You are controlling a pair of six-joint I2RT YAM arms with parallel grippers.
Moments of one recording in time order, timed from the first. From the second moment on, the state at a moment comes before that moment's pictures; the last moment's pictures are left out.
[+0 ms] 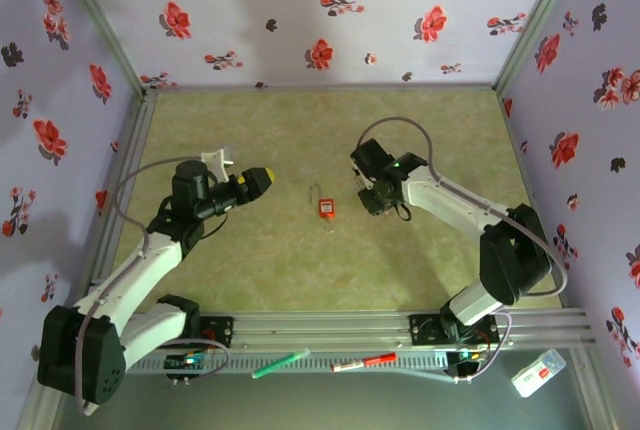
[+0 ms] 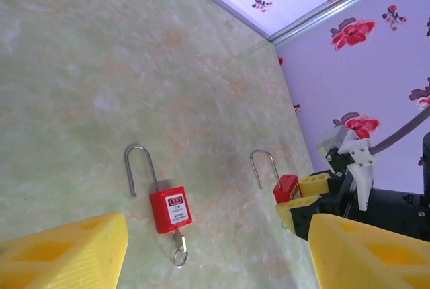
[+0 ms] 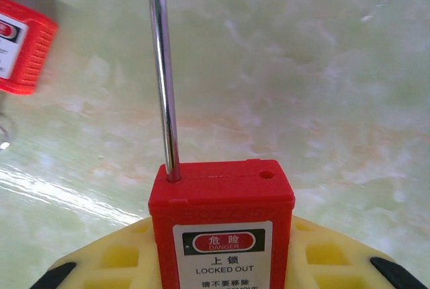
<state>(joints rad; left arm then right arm) -0.35 1.02 0.58 0.06 0.46 -0.76 0.65 1.56 1.15 -0.86 0.17 0.10</state>
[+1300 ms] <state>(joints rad) -0.35 1.04 0.60 -0.03 0.46 -0.71 0.56 1.95 1.32 -0.83 0.08 0.44</state>
